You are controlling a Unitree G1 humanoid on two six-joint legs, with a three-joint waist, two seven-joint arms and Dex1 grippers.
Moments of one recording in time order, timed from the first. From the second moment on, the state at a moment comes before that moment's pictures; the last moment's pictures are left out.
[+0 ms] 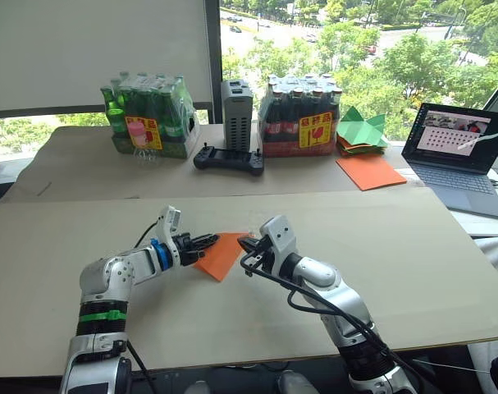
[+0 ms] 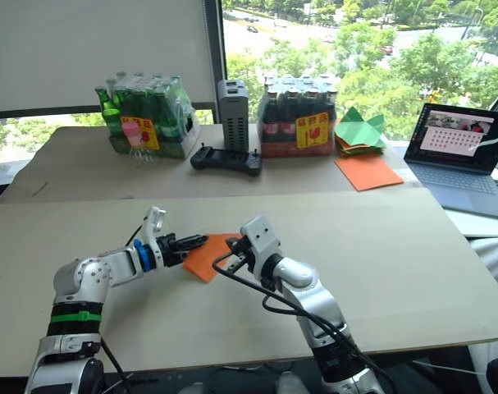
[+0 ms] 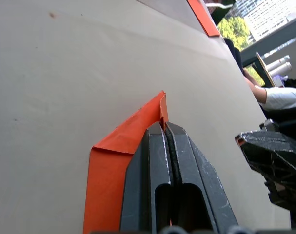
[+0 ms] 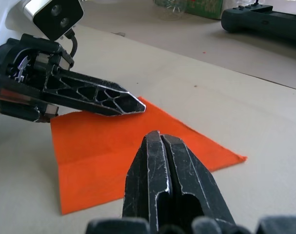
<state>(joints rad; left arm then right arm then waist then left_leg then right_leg) -0.53 0.32 0.31 0.14 -0.70 1.03 -0.53 -0.38 -0.11 0.26 -0.17 0.12 0.52 0.45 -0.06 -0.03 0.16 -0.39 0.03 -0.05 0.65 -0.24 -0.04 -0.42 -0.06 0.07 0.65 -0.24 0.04</state>
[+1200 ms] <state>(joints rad) -0.41 0.28 0.49 -0.14 -0.95 1.11 0.00 -0.39 -0.11 0.28 -0.16 0.12 0.51 0.48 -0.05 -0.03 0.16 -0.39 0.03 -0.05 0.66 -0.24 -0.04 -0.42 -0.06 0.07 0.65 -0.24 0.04</state>
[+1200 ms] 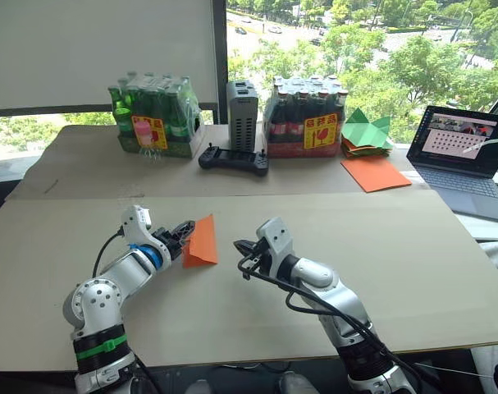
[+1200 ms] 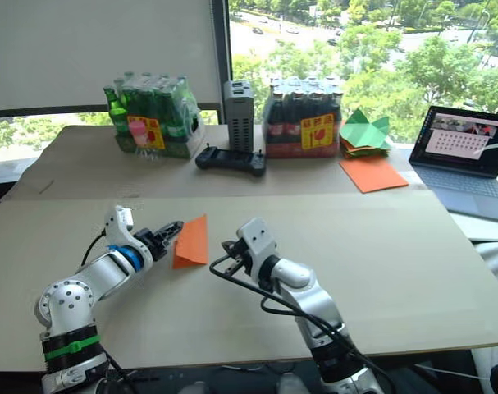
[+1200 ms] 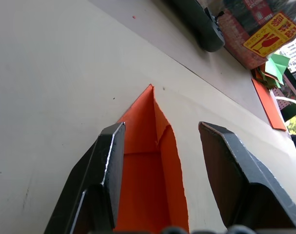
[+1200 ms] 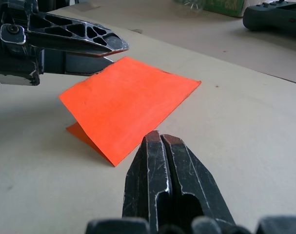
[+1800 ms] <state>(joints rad) -0.63 0.65 0.17 0.32 -0.76 1.06 -0.68 -0.38 -0.10 0.28 -0.15 0.12 0.51 0.47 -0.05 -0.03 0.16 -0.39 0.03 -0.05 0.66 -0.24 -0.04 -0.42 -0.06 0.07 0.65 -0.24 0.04</state>
